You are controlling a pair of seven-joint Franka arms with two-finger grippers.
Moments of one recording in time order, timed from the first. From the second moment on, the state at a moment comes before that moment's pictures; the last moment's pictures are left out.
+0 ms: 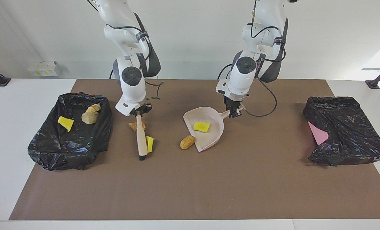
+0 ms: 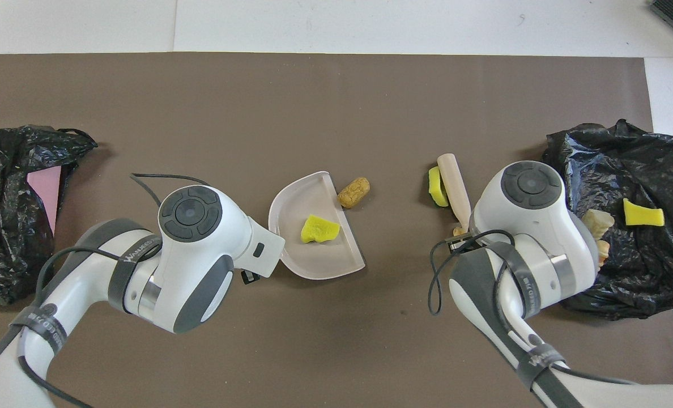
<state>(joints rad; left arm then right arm) -0.42 0.09 -0.11 -2.11 -0.03 2.13 0.76 -0.05 0.13 0.36 -2.12 -0.15 2.00 0.15</state>
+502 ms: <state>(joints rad) -0.42 0.09 -0.11 -2.11 -0.03 2.13 0.76 0.22 0.17 0.36 -2.10 -0.04 2.06 0.16</state>
